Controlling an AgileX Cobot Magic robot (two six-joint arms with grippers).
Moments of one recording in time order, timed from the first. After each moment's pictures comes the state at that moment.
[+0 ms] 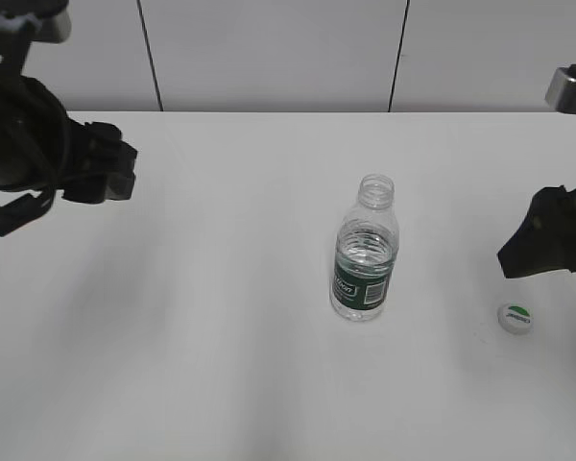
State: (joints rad) left arm -0.65 1.35 -0.95 0.35 0.67 -0.60; right arm 0.17 1.30 -0.82 0.36 0.83 -0.28
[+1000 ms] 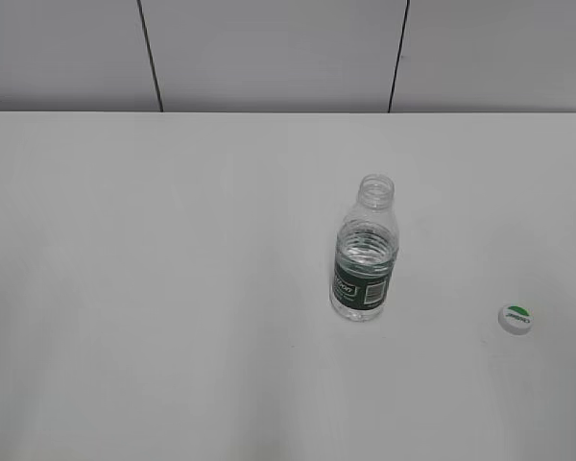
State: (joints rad) left arm -0.72 0.44 -0.62 0.17 1.01 -0.44; right arm 0.17 0.44 -0.69 0.33 1.17 -0.23
